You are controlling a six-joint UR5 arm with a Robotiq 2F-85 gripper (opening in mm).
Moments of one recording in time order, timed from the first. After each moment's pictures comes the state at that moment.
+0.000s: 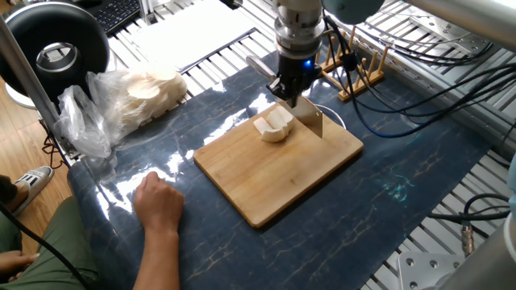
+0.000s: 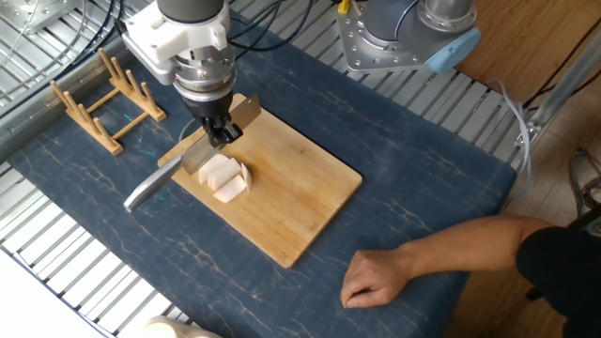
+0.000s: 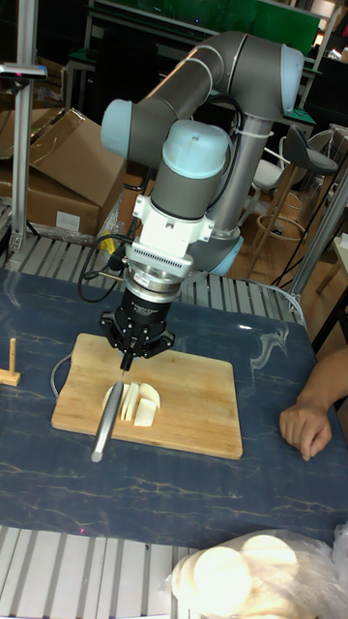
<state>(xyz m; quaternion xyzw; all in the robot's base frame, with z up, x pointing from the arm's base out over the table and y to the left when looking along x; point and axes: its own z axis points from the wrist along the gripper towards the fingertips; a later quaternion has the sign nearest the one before) 0.522 -0.048 0.092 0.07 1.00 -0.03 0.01</state>
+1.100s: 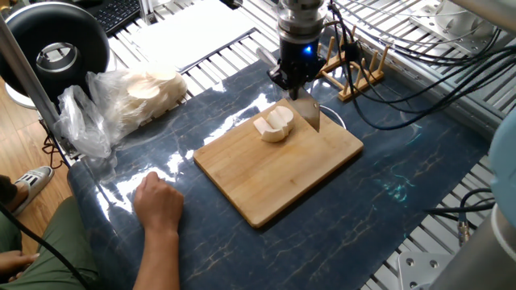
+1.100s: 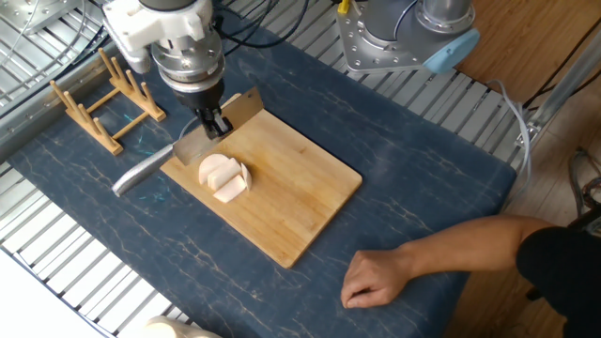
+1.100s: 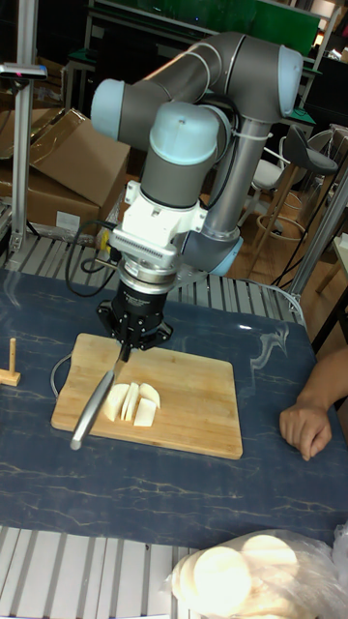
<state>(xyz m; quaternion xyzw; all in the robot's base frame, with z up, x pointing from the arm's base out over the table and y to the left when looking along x) 0.520 -0.053 0.113 0.16 0.99 -0.01 -0.02</state>
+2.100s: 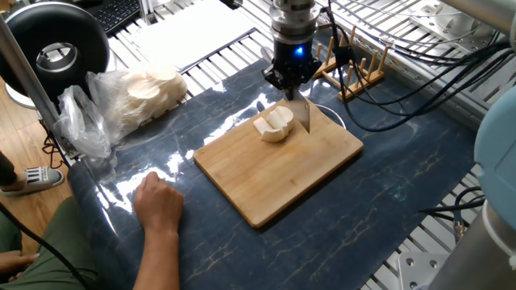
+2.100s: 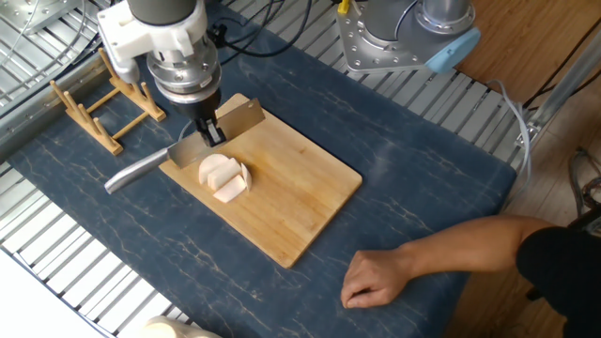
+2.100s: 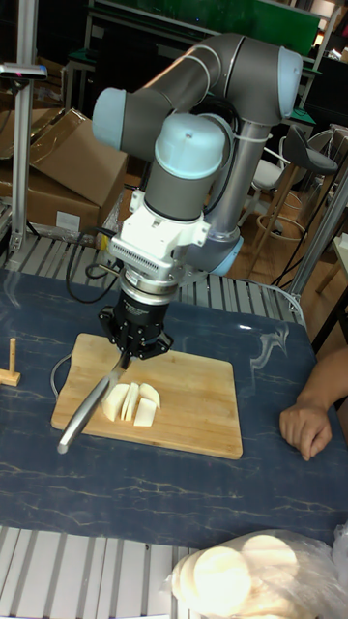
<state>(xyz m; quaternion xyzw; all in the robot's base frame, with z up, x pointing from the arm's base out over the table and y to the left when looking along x) 0.534 -0.049 0.103 0.20 0.98 -0.02 -0.02</state>
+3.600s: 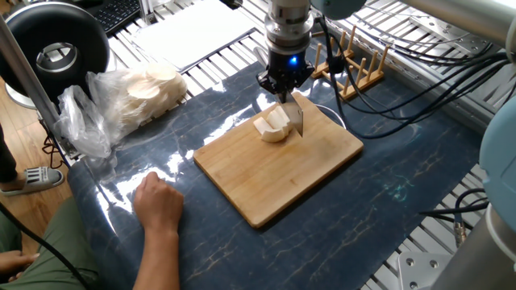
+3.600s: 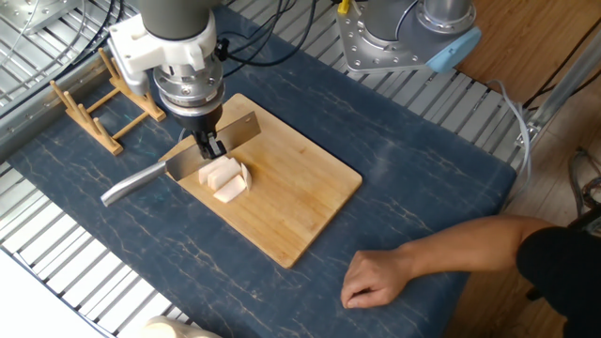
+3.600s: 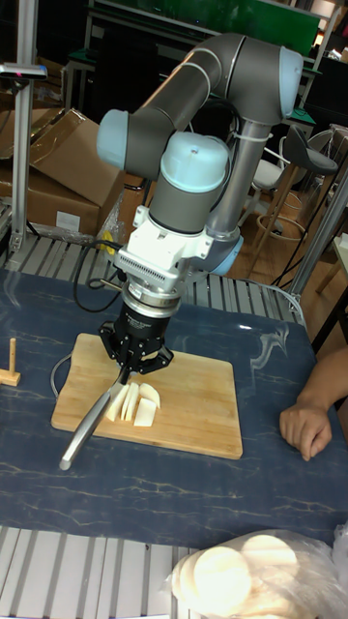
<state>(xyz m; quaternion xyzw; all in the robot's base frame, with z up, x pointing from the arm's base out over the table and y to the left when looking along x) 0.549 -0.046 0.085 0.19 0.98 -0.02 0.02</state>
